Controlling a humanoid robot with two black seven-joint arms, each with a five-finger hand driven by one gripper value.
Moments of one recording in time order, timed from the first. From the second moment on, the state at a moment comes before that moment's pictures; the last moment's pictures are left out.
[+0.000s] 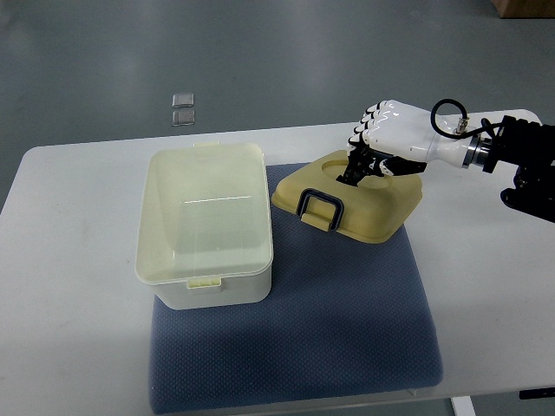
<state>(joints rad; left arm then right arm) 0.00 0.00 -0.04 -0.16 0.02 0.03 0.06 1.17 -0.54 -0.23 0.93 -1.53 -0.61 0.61</state>
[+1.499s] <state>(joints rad) 0.00 0.00 -0.04 -0.16 0.02 0.03 0.06 1.01 -0.43 0.66 0.90 -1.41 0.19 0.61</state>
